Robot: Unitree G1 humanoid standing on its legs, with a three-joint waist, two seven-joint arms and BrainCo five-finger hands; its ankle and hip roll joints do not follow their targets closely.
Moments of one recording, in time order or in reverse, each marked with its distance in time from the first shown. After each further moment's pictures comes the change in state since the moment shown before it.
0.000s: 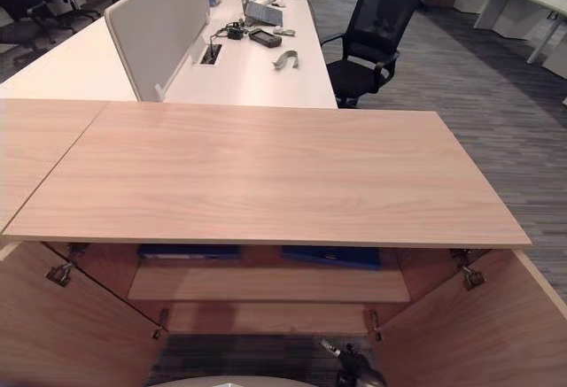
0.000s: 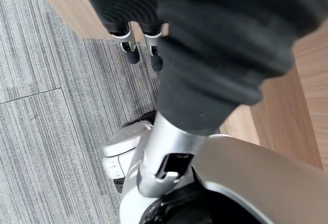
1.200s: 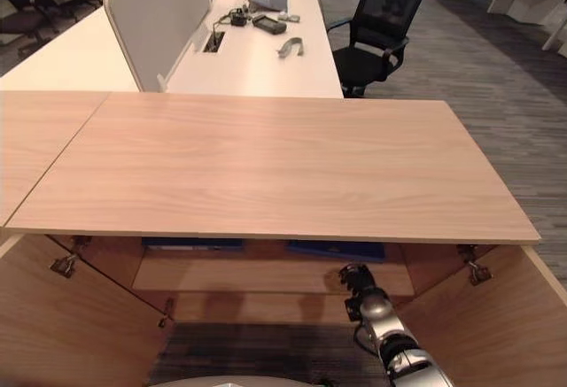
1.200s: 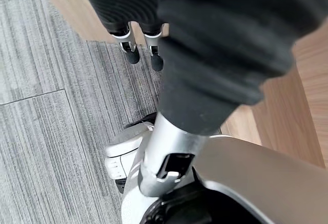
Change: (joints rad) left arm -0.036 -0.005 0.036 -0.011 0.046 -0.012 0.005; right arm -0.304 -0.165 0.095 -0.186 -0.304 -0.002 -0.124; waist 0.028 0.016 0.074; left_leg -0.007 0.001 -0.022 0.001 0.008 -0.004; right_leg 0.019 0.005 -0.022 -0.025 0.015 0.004
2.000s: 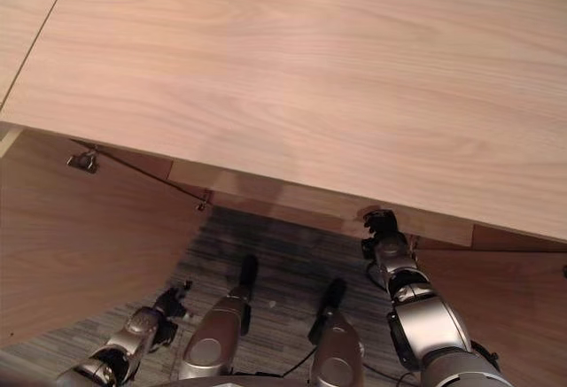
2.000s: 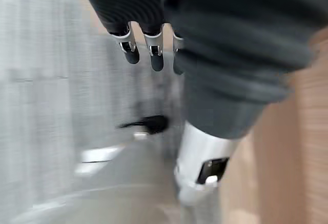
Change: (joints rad) left arm -0.316 0.017 -0.068 -0.154 -0.138 -0.097 0.039; right arm -0.308 -0.081 -0.086 0.204 0.128 -0.008 -0.078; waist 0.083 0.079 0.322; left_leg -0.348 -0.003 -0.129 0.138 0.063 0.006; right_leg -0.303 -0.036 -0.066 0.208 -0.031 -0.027
